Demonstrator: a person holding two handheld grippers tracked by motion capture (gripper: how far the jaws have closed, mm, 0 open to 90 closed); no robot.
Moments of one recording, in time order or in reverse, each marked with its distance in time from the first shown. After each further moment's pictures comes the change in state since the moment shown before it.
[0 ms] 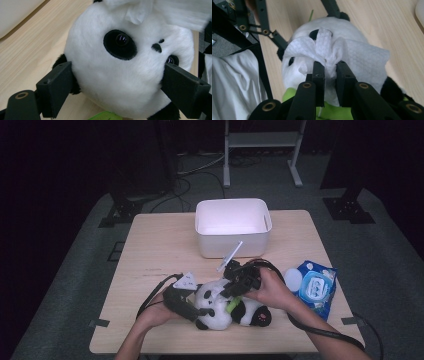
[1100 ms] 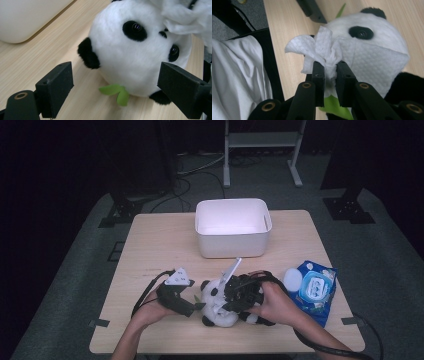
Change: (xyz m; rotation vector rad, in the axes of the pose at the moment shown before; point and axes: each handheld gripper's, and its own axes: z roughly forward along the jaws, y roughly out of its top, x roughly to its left) left arm 0.010 -0.004 -0.021 -0.052 0.055 -0.034; right arm 0.036 -0.012 0.002 0.032 -0.034 -0.085
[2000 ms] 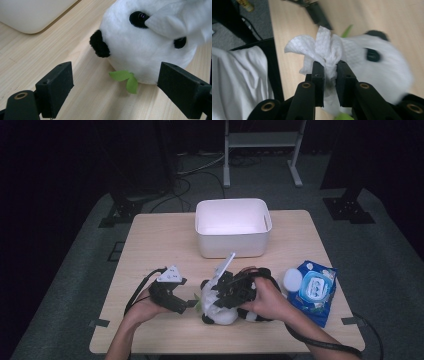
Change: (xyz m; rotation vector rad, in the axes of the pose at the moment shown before) left arm 0.011 -0.007 -0.011 0.014 0.020 -0.019; right arm -0.007 0.017 -0.005 -0.057 0.016 -0.002
